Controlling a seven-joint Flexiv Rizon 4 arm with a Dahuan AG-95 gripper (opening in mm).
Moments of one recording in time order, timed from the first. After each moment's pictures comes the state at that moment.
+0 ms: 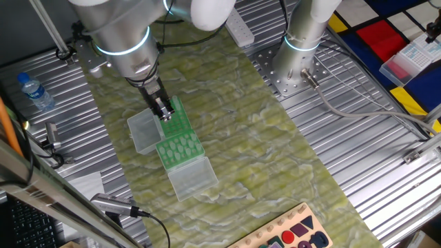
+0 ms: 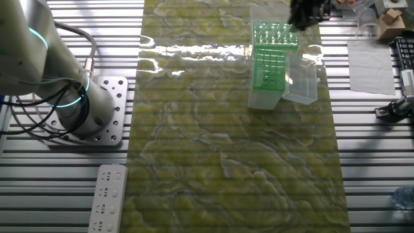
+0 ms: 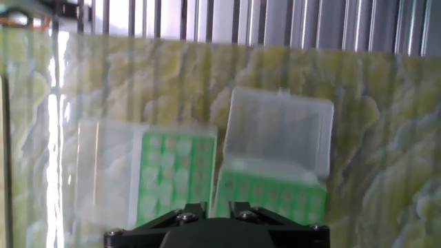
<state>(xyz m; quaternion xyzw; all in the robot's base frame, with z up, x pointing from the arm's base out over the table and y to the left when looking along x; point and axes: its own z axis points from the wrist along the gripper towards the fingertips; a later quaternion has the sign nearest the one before) 0.588 0.123 0.225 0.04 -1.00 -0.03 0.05</state>
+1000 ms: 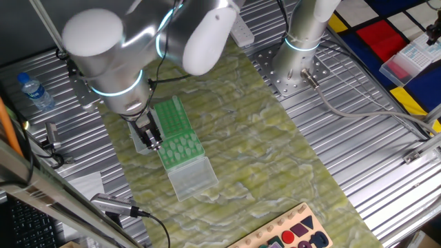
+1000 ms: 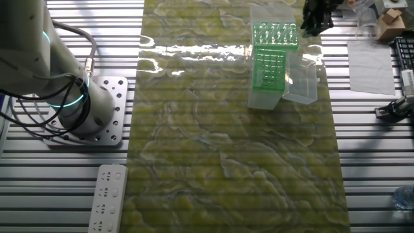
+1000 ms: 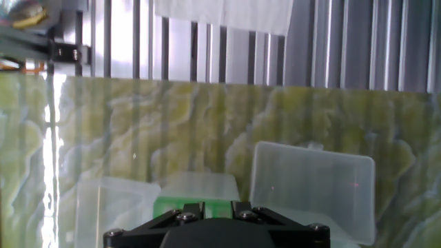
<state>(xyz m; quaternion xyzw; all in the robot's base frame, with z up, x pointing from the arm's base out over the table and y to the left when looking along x) 0.621 0.153 0.175 0.02 -1.00 -0.02 0.03</state>
